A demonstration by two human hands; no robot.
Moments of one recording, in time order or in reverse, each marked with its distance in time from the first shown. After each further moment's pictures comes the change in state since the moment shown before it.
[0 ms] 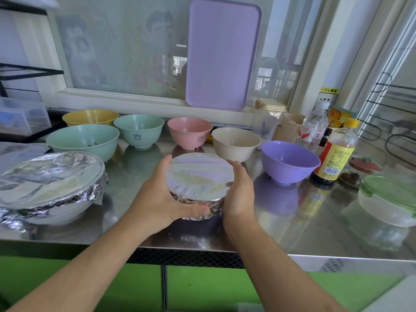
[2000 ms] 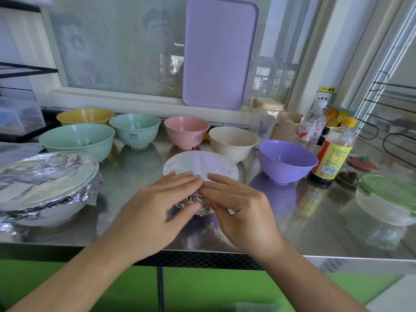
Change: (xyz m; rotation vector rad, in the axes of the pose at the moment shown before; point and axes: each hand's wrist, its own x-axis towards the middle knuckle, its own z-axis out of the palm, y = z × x) left_hand -0.027 0.014 -0.007 0.358 -0.002 0.525; right_hand -0.021 -0.011 -0.057 -0.806 -0.450 -1.115
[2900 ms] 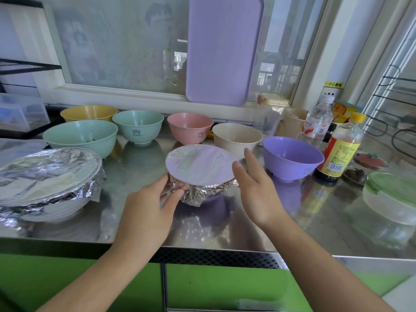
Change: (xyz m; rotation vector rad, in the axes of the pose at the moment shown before) left_hand -0.009 -0.001 0.016 -0.075 0.195 -0.484; right_hand 0.027 0.013 -0.012 0.306 -0.119 0.860
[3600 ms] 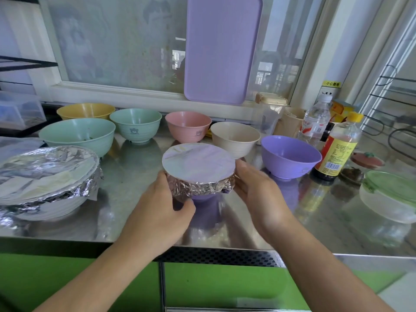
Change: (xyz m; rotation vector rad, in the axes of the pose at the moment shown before) left_hand -0.001 0.020 0.003 0.132 -0.176 -0.169; right_hand -0.010 -0.006 0.001 0.453 -0.074 0.118
